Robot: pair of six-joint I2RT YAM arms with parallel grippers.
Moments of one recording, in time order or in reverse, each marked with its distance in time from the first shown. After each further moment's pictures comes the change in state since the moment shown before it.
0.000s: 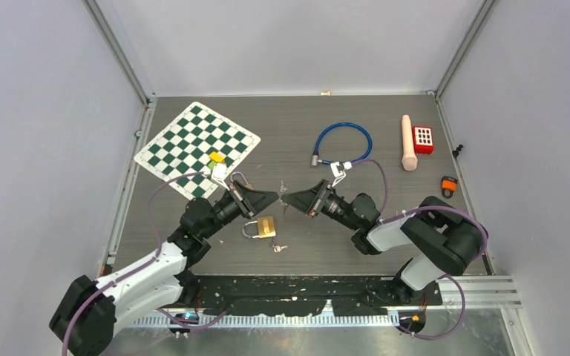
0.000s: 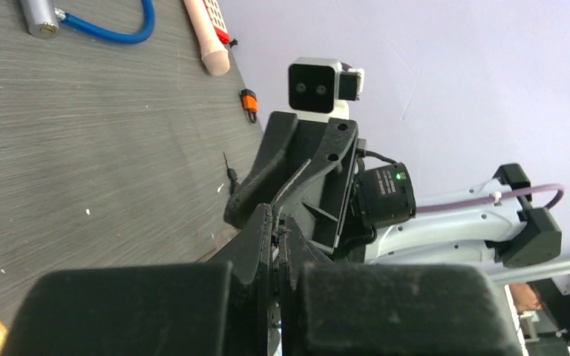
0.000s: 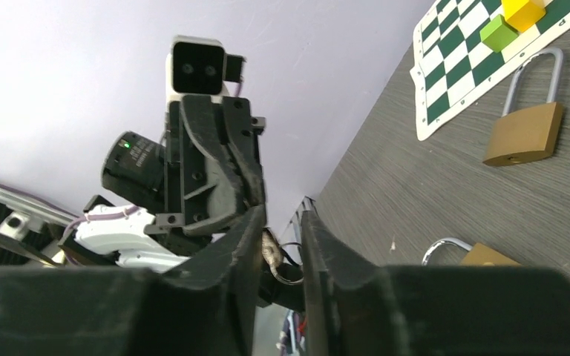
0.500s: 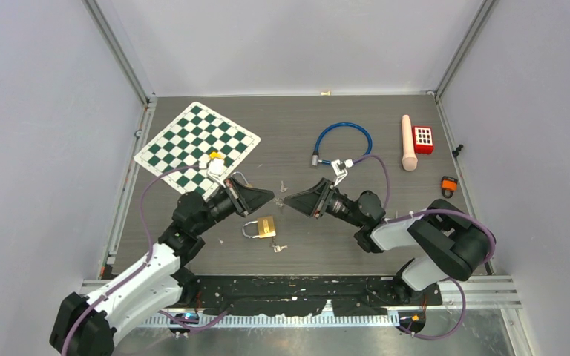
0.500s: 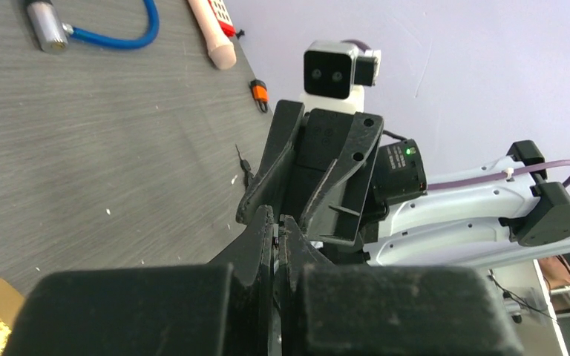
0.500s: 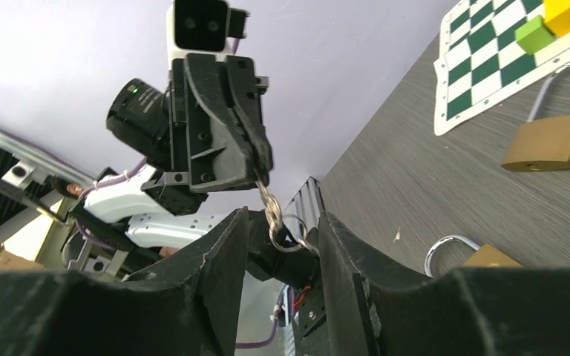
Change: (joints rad) left arm 0.071 -0.130 0.077 -0.222 0.106 0.134; right arm -0.043 -0.051 -0.011 -0.005 -0.139 -0.062
